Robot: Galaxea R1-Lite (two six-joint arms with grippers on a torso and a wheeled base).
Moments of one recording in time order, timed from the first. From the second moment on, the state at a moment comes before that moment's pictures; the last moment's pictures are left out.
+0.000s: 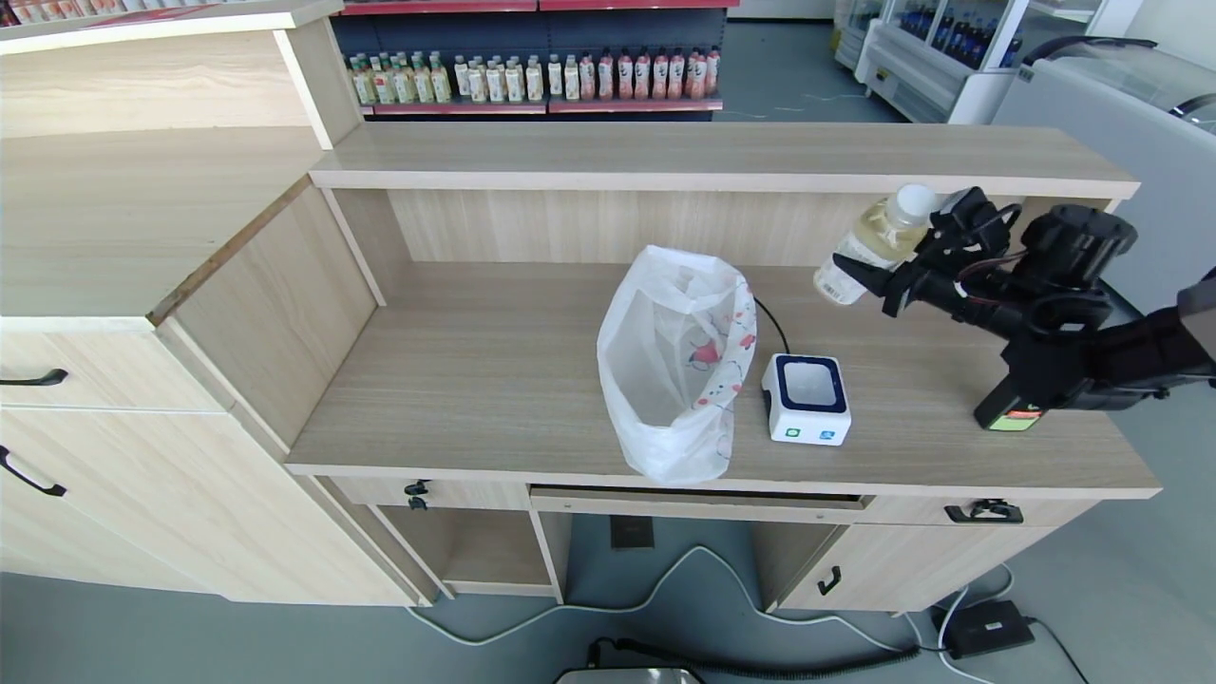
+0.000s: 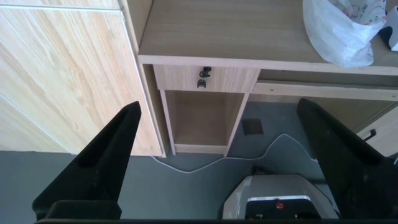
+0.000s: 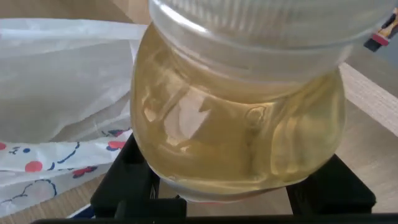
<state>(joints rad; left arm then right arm) 0.00 0.00 0.00 0.01 -0.04 -0.02 -0.06 2.16 -1.39 -1.04 0.68 -0.39</state>
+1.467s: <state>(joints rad) 0.00 0.00 0.00 0.01 -0.04 -0.02 -0.42 1.47 -0.83 -0.74 0.46 -0.44</state>
